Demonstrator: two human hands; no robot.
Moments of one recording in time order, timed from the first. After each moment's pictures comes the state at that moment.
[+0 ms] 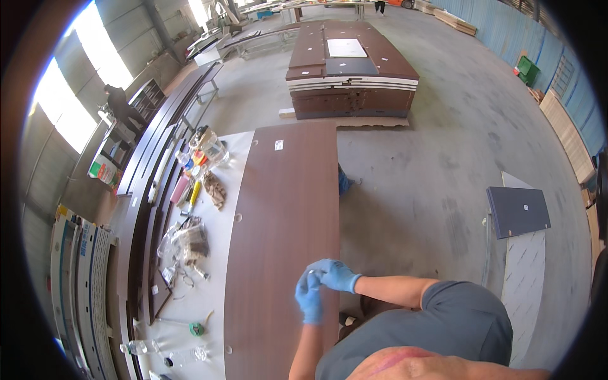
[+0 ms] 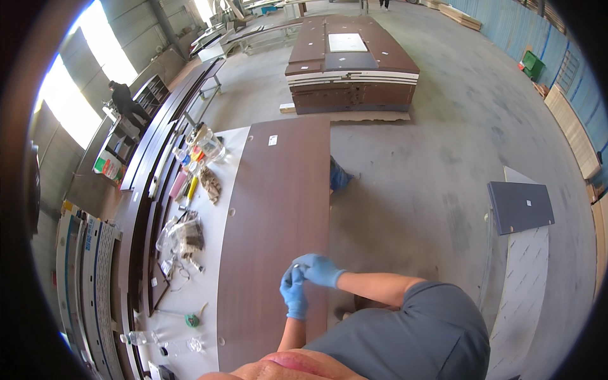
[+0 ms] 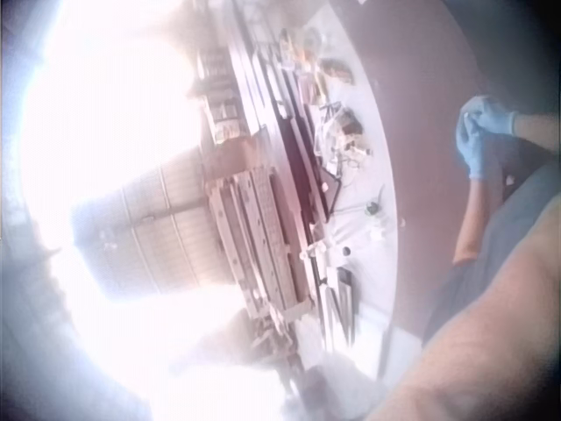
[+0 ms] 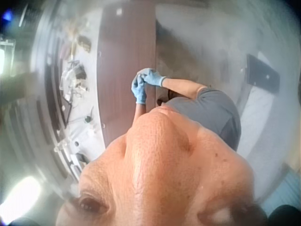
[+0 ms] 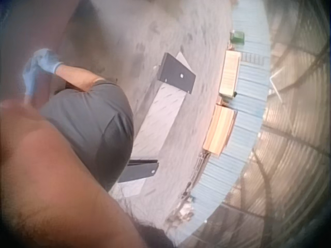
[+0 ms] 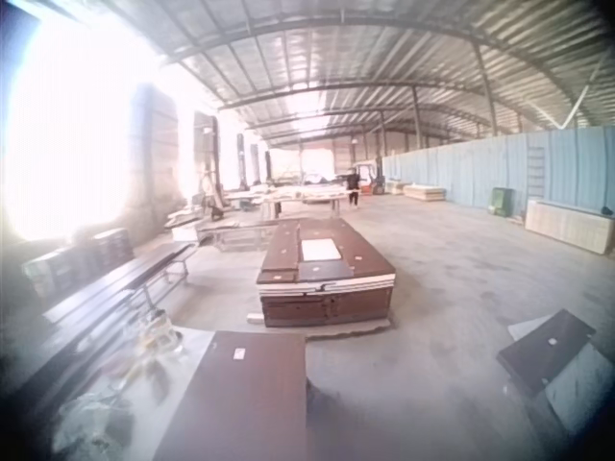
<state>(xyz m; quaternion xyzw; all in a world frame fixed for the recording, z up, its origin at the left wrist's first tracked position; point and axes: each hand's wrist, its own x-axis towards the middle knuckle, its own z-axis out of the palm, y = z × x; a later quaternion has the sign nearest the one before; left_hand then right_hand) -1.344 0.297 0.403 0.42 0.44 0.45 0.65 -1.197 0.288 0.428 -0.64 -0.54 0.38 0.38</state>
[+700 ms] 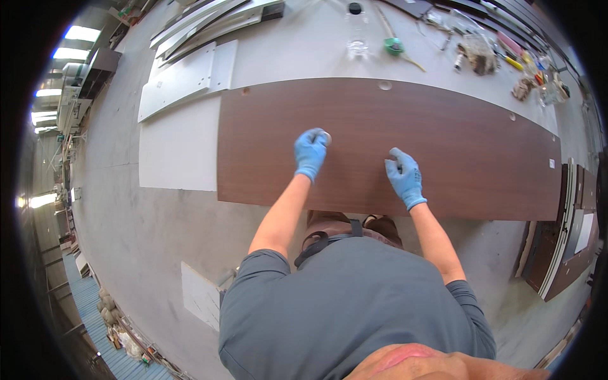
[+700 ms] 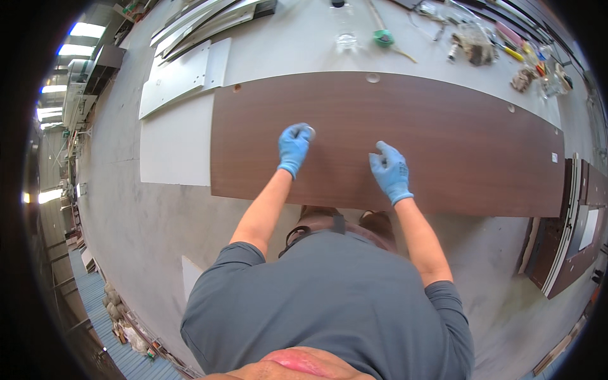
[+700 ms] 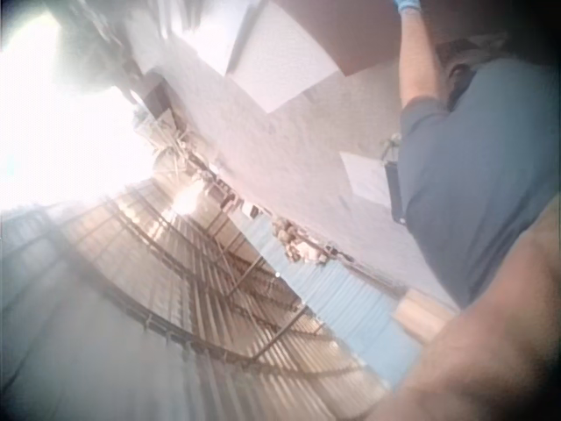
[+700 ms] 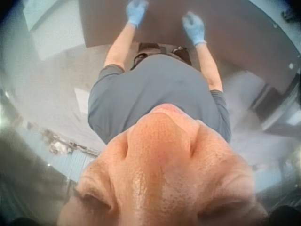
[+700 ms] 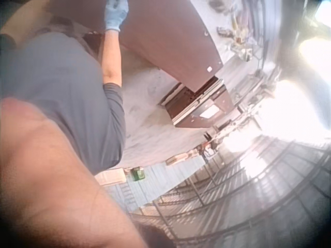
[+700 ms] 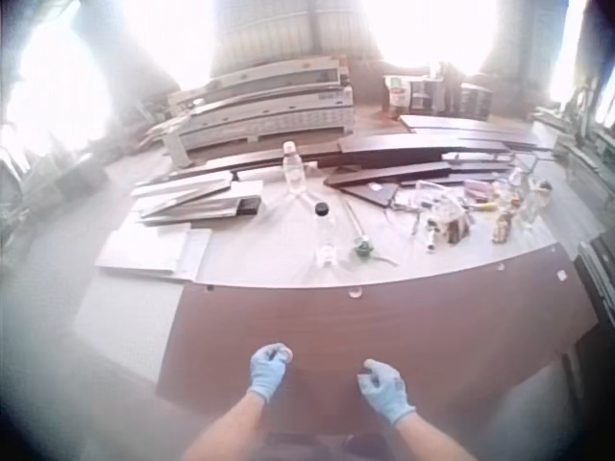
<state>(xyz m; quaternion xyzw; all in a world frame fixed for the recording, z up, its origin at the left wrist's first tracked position) -1.738 0.027 0.356 0.14 0.81 0.53 0.19 -1.485 0.191 0.380 -0.37 -0.80 0.44 0.17</state>
